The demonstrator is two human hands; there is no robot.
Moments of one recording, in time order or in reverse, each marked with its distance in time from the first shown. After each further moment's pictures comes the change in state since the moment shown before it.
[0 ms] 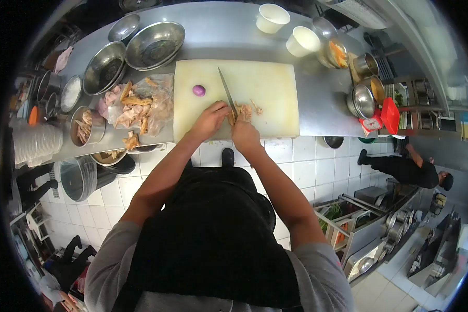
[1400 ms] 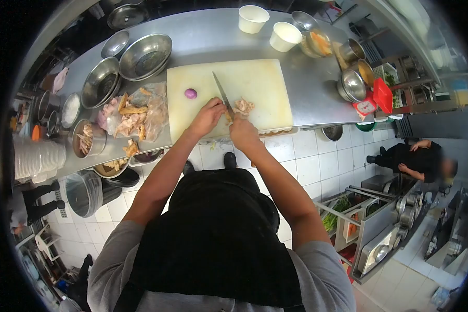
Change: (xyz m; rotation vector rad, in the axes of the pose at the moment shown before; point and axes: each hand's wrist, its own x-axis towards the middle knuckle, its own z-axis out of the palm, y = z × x) left_hand 0.010 -0.003 0.008 -0.021 -0.088 -0.055; right_hand -0.015 0.014 0.007 0.031 0.186 -0.058
